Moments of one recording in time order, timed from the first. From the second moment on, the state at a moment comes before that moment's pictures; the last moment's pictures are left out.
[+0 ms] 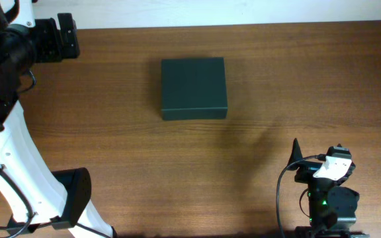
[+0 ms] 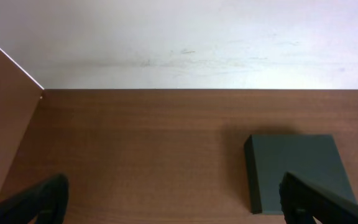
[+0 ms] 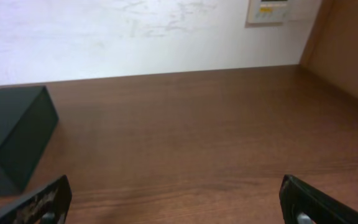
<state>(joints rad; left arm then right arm) 0.08 1.94 3.02 -1.69 0.02 0.05 -0.05 0.09 0.15 -0.23 0.14 0.03</state>
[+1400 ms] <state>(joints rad) 0.08 1.69 2.52 -1.38 -0.06 0.08 -0.05 0.02 0.07 -0.20 0.20 0.03</state>
